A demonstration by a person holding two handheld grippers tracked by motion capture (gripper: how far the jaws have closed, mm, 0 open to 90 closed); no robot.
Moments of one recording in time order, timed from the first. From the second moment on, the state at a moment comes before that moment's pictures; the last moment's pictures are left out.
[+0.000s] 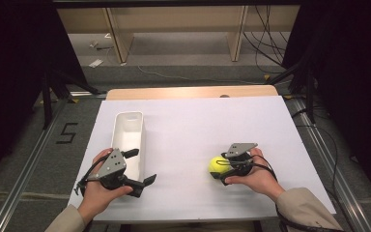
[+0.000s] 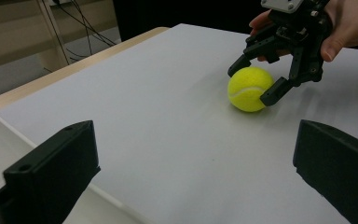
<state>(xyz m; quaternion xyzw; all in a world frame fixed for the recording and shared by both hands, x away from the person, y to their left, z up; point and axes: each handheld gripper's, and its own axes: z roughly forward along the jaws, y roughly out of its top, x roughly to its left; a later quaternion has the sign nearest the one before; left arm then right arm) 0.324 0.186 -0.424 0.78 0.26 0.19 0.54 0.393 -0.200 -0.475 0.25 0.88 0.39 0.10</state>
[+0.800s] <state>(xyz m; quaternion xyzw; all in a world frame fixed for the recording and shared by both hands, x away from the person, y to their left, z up) 0.324 0.186 -0.425 0.78 0.26 0.18 0.54 0.393 -0.199 -0.477 0.24 0.89 0.38 0.10</state>
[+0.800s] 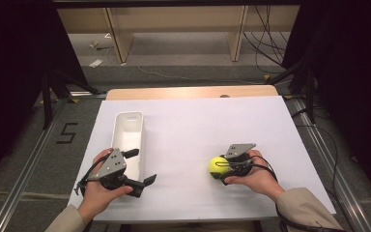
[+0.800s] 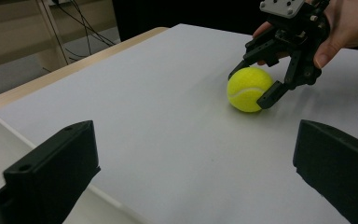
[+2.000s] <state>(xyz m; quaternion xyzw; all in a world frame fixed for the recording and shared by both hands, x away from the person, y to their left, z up) 0.324 0.186 -0.423 0.78 0.26 0.19 0.54 0.395 -0.205 -0.458 0.25 0.86 0.44 0.12</state>
